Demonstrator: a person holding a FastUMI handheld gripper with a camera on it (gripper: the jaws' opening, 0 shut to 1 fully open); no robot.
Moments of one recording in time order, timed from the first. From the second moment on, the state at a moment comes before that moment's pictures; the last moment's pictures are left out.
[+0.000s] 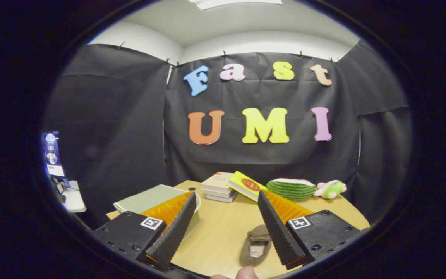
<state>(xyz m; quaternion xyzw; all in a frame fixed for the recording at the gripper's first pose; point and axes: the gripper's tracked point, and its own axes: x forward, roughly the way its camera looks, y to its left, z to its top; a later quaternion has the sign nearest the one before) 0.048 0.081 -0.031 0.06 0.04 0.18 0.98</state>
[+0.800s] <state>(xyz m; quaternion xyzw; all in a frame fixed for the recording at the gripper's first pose) 0.100 0.211 -0.139 0.29 0.24 0.37 0.85</state>
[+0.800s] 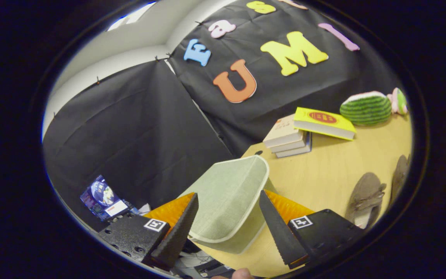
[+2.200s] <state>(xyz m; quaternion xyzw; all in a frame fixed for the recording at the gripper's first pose) 0.105 0.247 -0.098 0.39 0.31 0.37 0.78</state>
